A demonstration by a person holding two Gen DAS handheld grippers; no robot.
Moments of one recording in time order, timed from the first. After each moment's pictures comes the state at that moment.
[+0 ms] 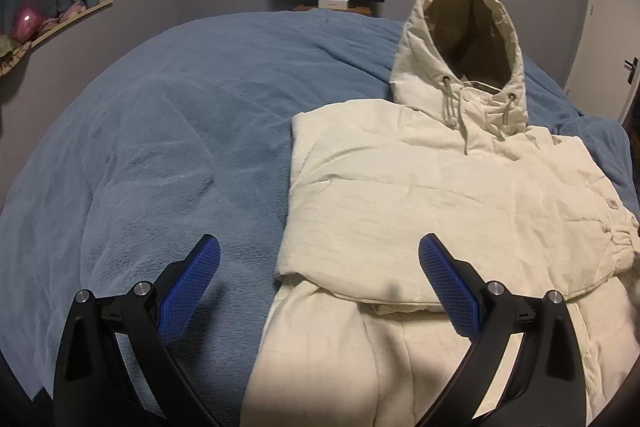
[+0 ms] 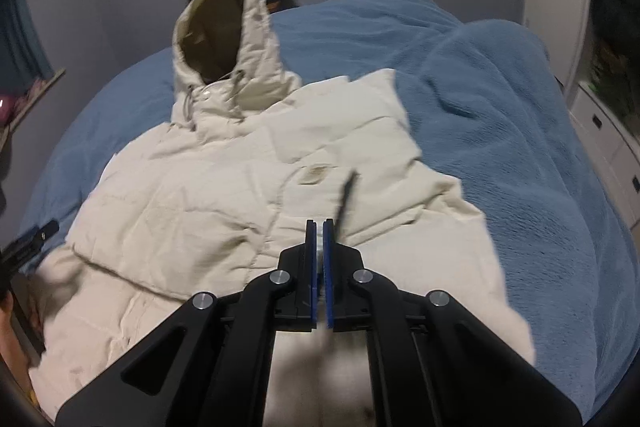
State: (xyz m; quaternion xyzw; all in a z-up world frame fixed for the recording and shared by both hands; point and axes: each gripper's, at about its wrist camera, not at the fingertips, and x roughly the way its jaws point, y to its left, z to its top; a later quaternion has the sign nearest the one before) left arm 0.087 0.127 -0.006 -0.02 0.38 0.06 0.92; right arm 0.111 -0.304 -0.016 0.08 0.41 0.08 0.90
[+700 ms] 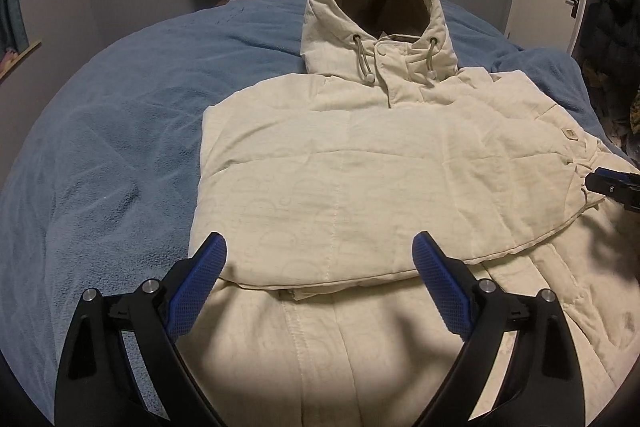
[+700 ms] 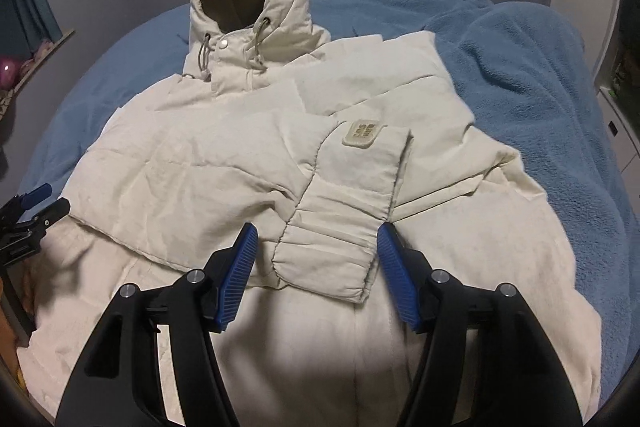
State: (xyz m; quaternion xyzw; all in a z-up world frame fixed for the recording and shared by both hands) left arm 0.093 0.079 -0.023 0.05 0.41 -0.06 0.91; right arm 0.118 -0.278 -0.043 0.06 0.46 0.11 0.88
